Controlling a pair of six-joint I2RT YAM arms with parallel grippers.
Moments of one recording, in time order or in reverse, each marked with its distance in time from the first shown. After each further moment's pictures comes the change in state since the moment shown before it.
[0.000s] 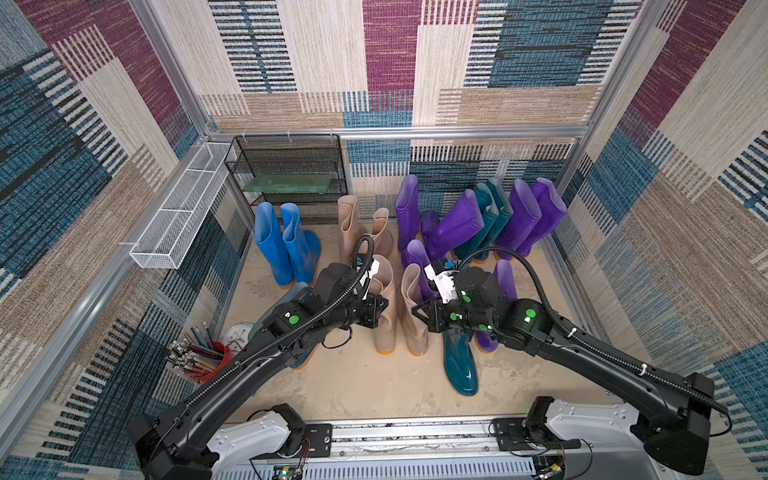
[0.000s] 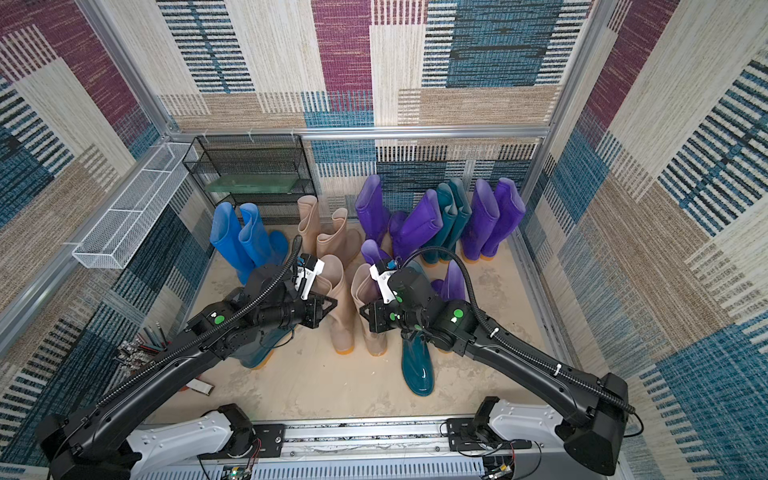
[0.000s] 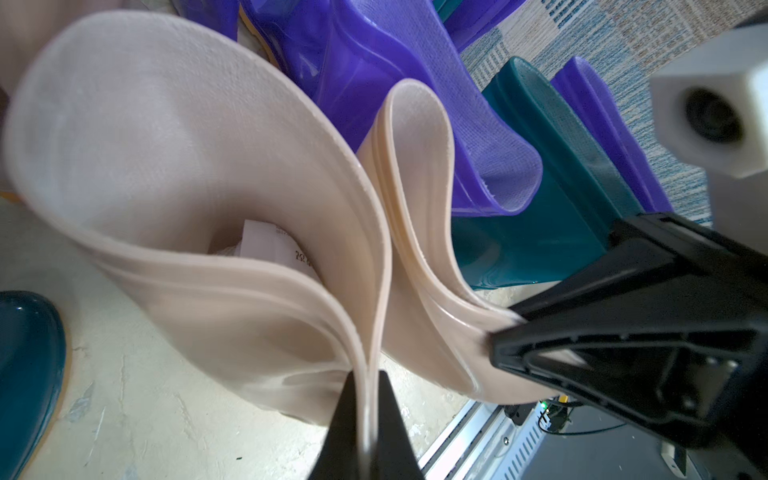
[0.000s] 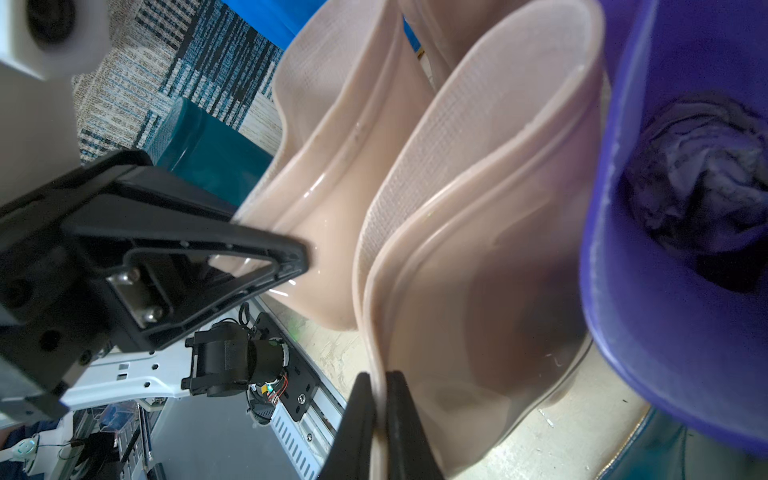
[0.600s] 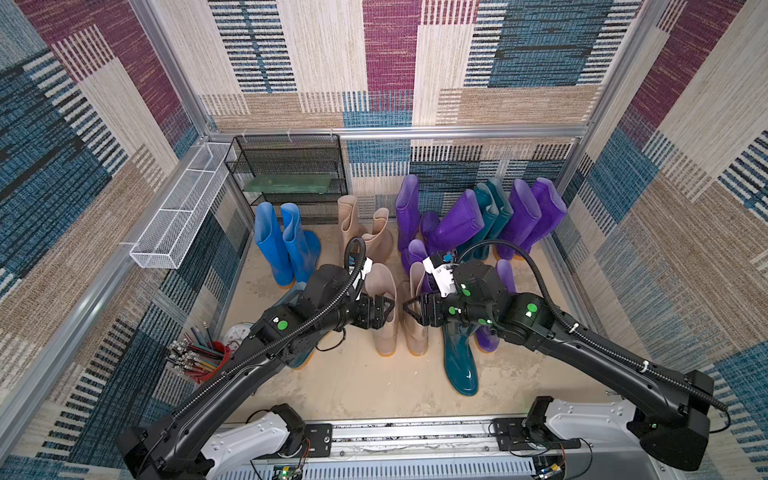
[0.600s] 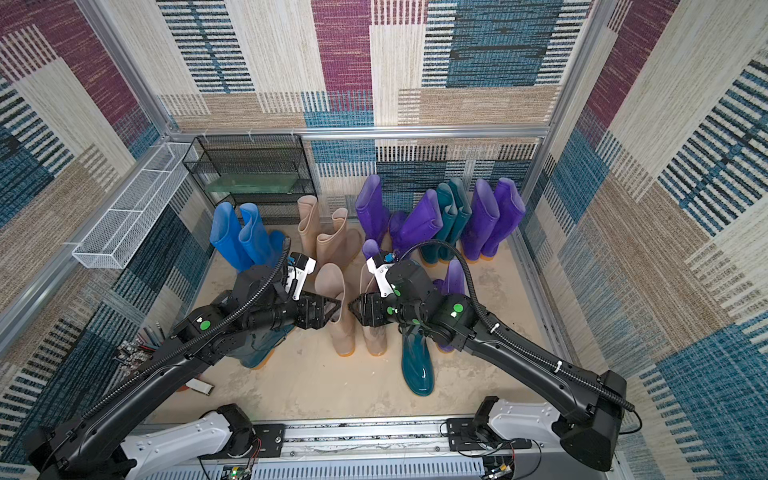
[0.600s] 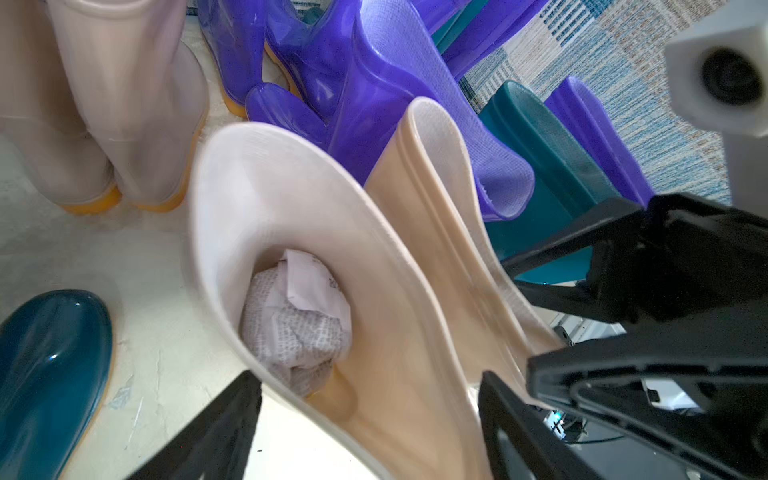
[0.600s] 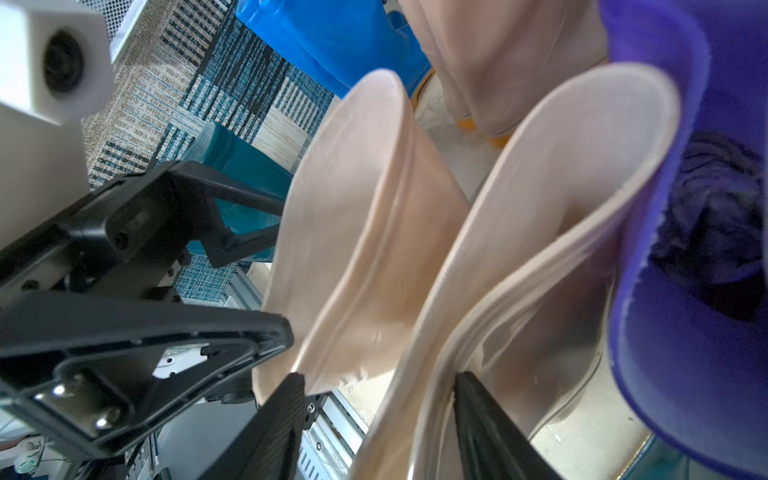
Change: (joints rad) left arm -0.001 -0.050 0.056 -0.077 -0.069 0.036; right arm 0.003 0.014 0.082 -0.029 0.012 -0.016
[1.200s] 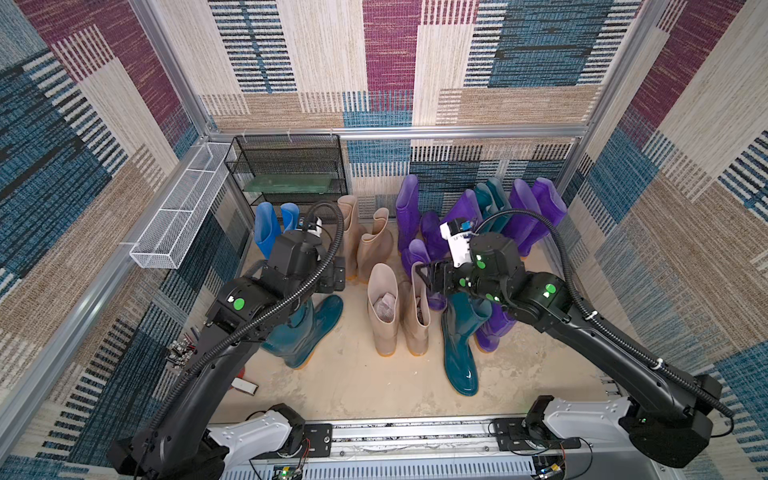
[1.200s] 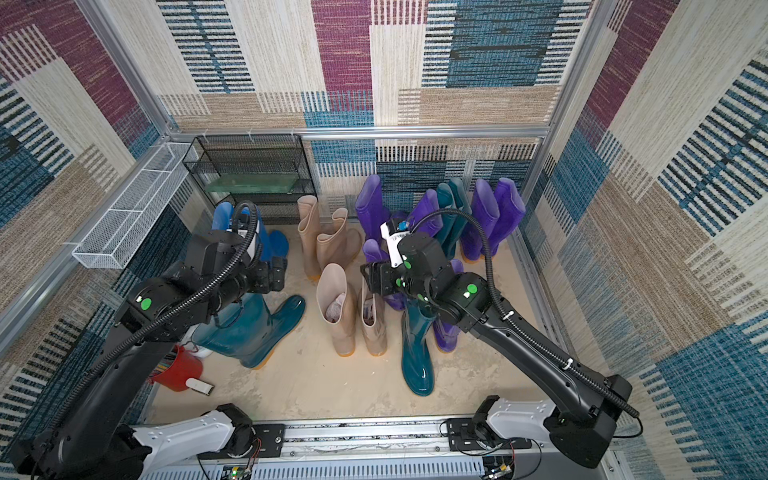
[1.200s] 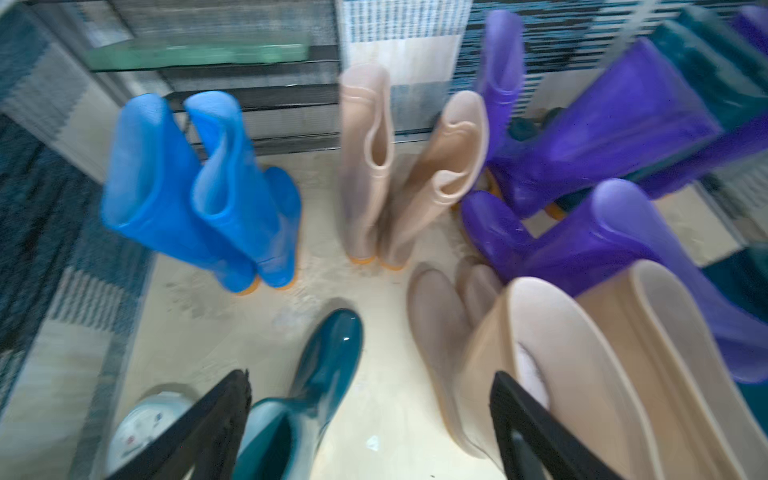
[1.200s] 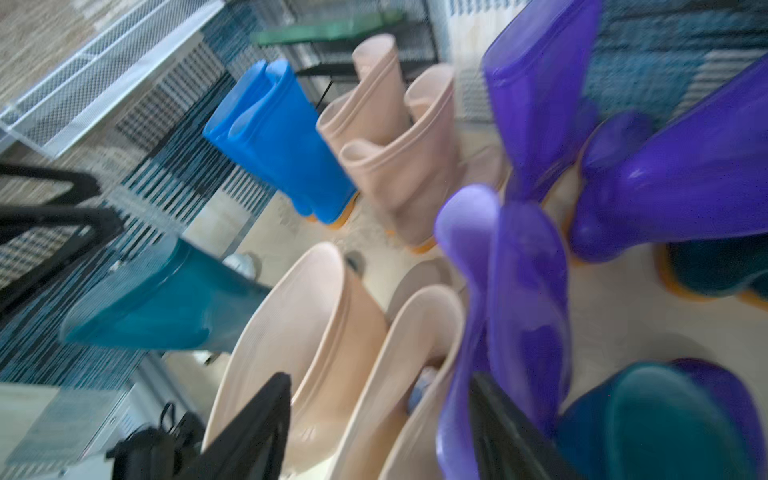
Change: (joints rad) left arm 0.178 0.097 0.453 -0.418 -0.507 0.126; right arm -0.152 0.072 0.255 -0.074 0.216 -0.208
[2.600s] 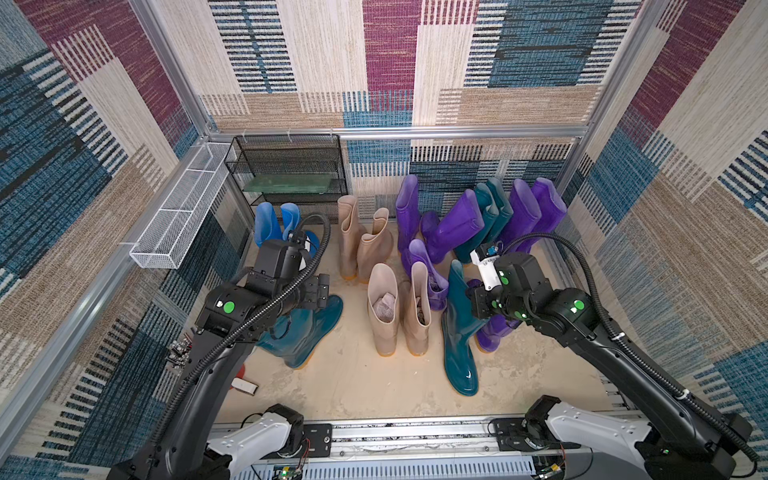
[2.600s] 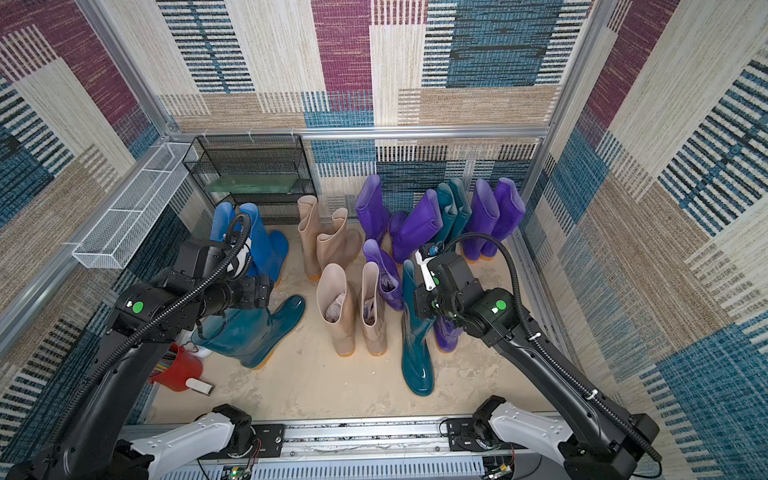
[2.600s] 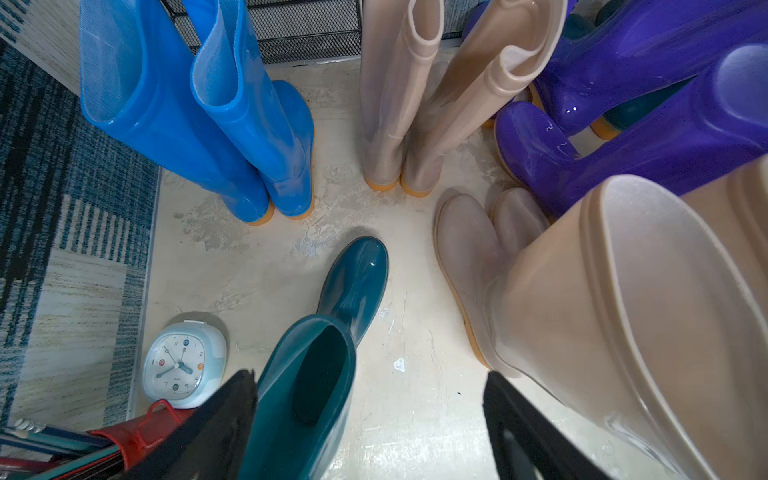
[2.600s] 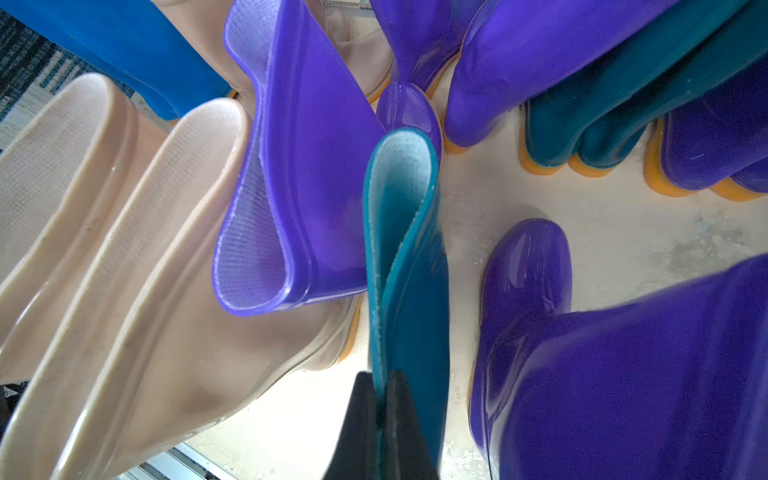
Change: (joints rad) left arm 0.124 -0.038 -0.069 -0.111 0.234 0.075; right arm -0.090 -0.199 -0.213 -0.275 0.008 -0.100
